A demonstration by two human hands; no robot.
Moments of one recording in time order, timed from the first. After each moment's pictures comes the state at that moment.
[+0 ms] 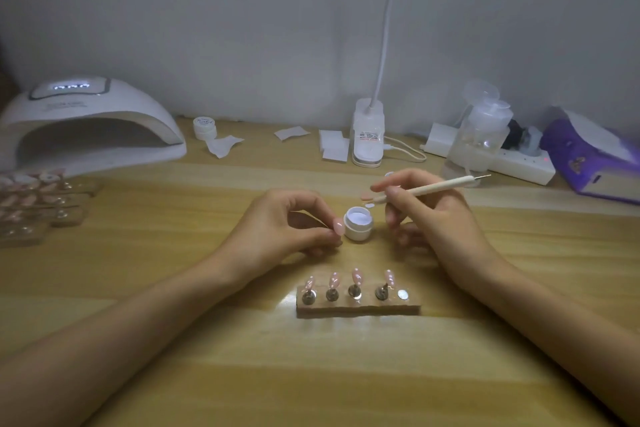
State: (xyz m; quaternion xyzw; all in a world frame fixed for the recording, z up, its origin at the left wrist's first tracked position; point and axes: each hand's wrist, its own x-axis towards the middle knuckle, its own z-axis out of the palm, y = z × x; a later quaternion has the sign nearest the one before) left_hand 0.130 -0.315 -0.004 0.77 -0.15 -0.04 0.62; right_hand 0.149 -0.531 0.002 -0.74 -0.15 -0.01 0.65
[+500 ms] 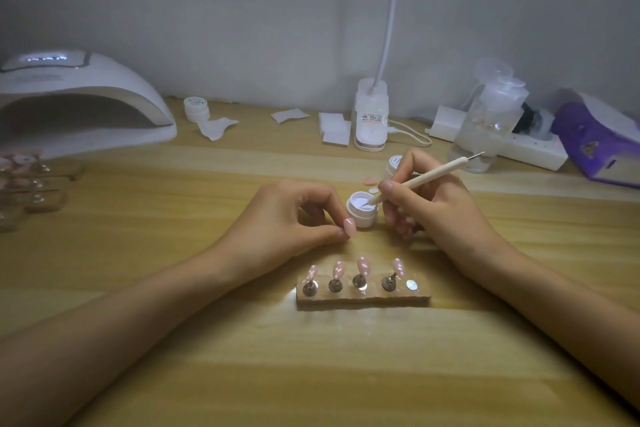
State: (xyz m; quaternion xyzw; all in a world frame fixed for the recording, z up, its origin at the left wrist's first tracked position) left_hand 0.133 -0.317 -0.010 0.84 -0.24 0.02 0.50; right_hand 0.158 -0.529 -0.009 -0.75 -0.20 0.00 0.63
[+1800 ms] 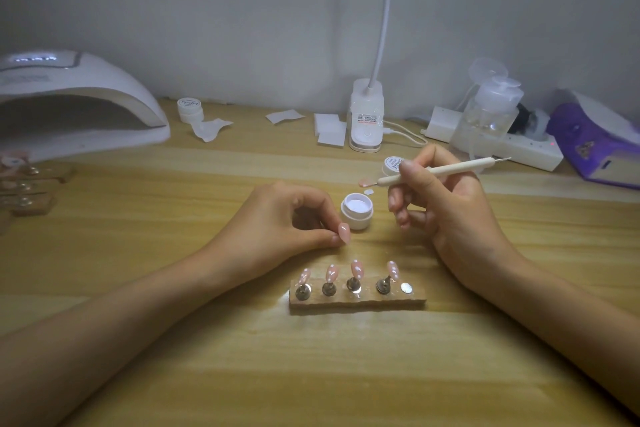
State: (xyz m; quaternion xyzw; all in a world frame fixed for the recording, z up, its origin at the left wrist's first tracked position) left_hand 0.133 -0.318 -0.009 0.84 -0.23 0.00 0.49; right_hand 0.147 -0.530 -0.003 -0.64 -0.18 -0.01 0.75
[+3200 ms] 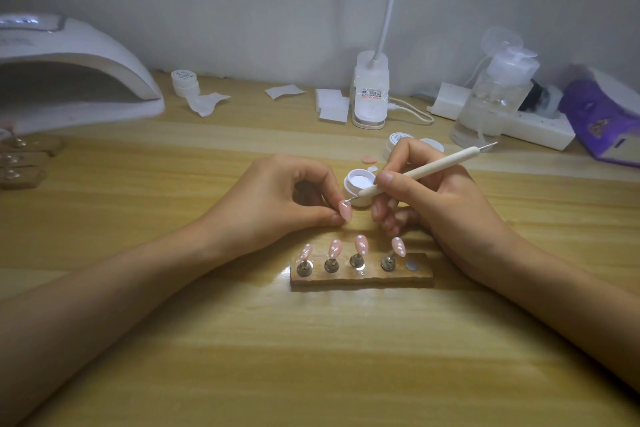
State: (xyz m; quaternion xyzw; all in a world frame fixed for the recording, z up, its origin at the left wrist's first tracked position) left_hand 0.134 -0.317 -0.008 0.84 -0.24 -0.01 0.48; right_hand 0.137 -0.524 -0.007 -0.70 -0.20 0.06 0.68
